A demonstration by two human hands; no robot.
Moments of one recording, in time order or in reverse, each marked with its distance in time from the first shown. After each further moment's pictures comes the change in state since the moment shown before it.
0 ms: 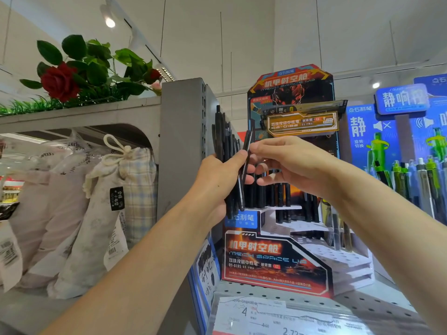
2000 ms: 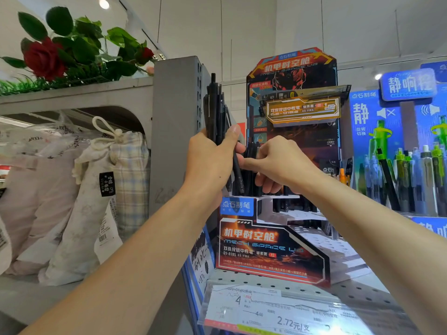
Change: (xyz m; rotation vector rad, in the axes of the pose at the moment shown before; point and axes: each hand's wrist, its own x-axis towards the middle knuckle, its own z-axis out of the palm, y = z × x) left_hand 0.006 -0.008 0.001 -0.001 0.143 0.284; right_hand 0.013 0.033 0.016 -0.727 0.305 0.027
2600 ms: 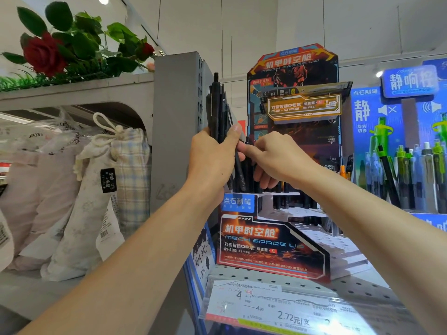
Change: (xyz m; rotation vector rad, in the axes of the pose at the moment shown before) left_hand -0.002 -0.002 0.002 0.009 0.012 -0.040; right_hand 0.002 -0.007 0.000 -0.053 -0.010 -0.048
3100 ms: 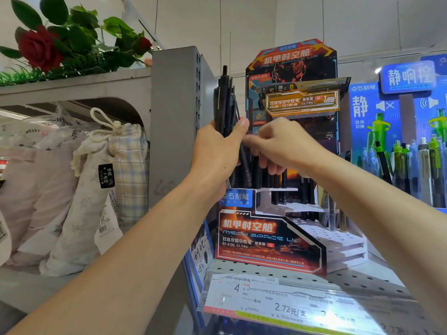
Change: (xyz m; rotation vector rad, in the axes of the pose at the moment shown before) left_hand -0.004 0.005 0.005 0.014 -0.065 -0.001; right_hand -0.006 -0.003 -0.019 0.003 0.027 -0.079
